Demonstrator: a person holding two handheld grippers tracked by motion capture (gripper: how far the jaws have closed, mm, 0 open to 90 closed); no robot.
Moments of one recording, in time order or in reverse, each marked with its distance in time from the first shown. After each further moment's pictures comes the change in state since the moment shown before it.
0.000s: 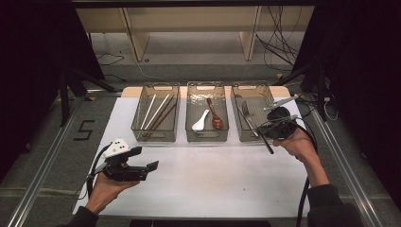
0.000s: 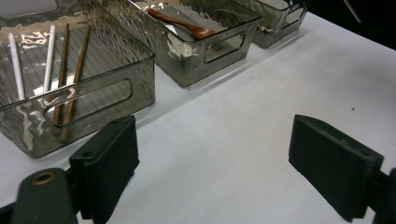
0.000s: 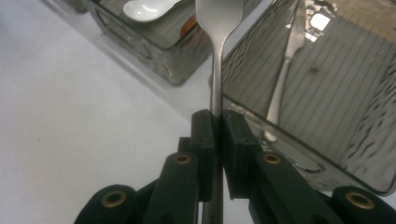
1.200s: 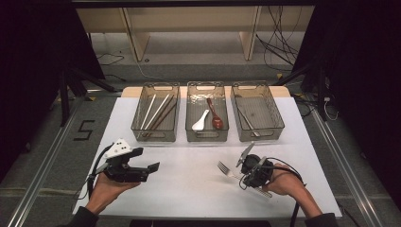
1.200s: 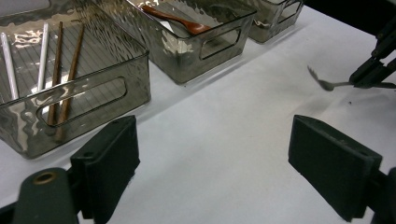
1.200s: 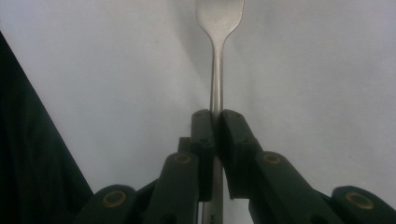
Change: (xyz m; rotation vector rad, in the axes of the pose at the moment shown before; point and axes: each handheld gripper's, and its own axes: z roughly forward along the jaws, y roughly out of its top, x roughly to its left) left arm -0.003 0.000 0.001 0.018 -0.008 0.014; right arm 0.097 -0.064 0.044 0.392 0.148 -0.344
